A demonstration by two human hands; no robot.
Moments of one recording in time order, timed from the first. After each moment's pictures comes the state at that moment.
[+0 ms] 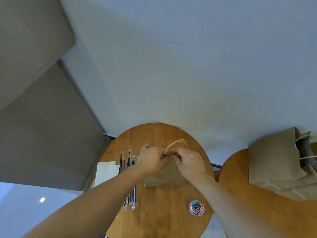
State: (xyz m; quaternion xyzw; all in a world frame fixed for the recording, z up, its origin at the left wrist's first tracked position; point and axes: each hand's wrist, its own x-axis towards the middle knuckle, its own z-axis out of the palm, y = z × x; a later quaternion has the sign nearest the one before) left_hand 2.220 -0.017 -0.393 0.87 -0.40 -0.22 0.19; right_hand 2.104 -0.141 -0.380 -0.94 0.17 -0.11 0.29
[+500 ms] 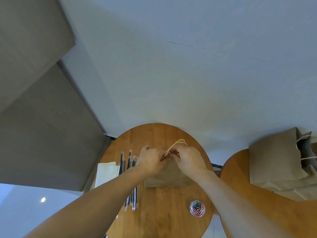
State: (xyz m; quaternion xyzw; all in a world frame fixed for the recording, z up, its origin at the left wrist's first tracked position) left_hand 2.218 -0.013 -0.388 0.87 -0.40 -0.22 0.20; right_hand 2.119 -0.149 -0.369 -0.96 0.14 -0.04 0.26
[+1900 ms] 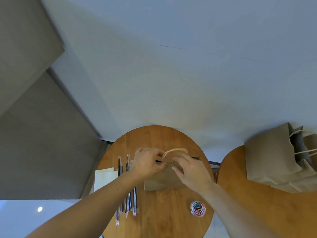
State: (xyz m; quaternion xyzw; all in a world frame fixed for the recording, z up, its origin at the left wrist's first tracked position) left_hand 2.229 -0.006 -0.381 0.85 -0.43 -0.18 0.26; right_hand 2.084 -0.150 -0.384 -0.97 0.09 -0.09 0.19
